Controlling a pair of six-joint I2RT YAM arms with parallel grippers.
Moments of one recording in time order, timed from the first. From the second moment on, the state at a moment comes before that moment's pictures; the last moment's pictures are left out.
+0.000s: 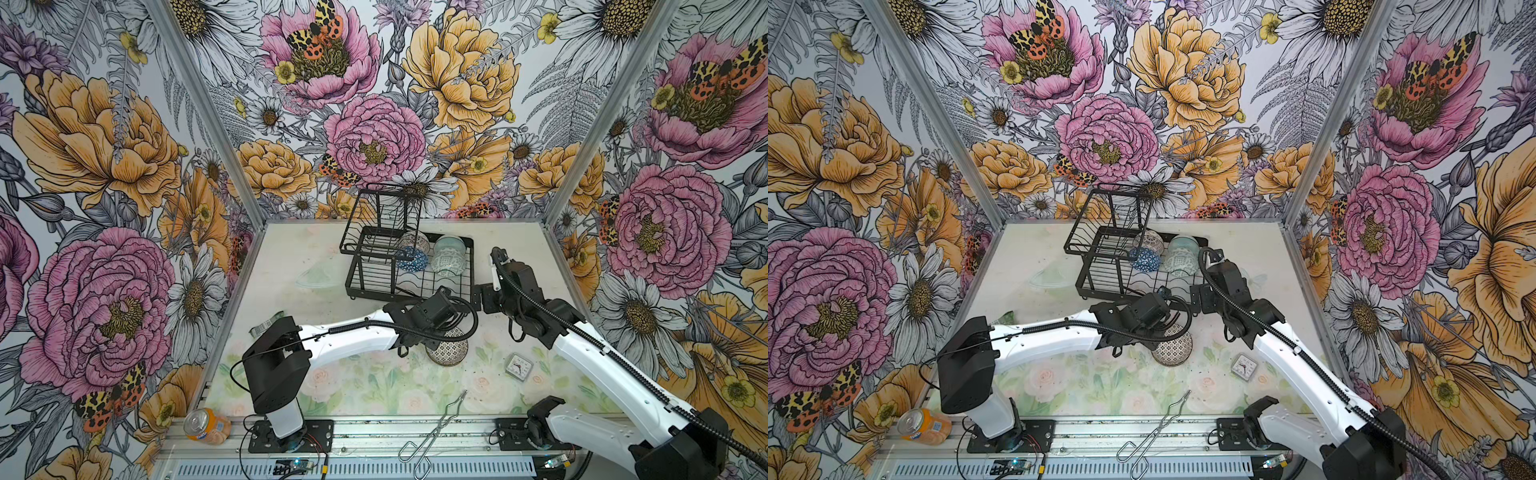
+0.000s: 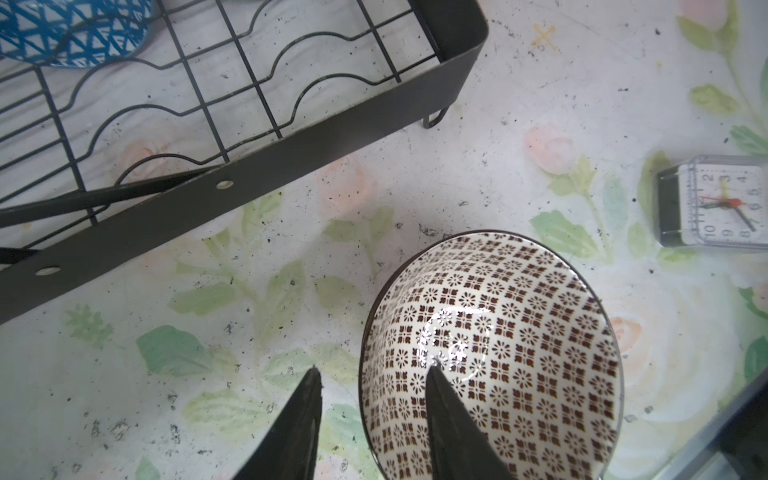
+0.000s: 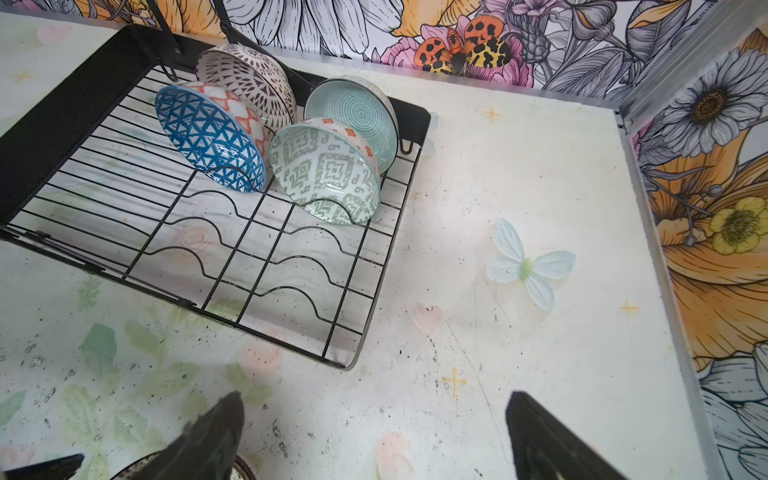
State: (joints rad) left arm -1.07 1.70 1.23 -0.54 -0.21 -0.40; right arm 0.46 1.06 0.92 -0.61 0.26 0.18
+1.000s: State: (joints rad) left arm -1.05 1.73 1.22 -0.51 -0.15 -0.43; right arm 0.44 1.03 0.91 -0.61 0.25 0.18
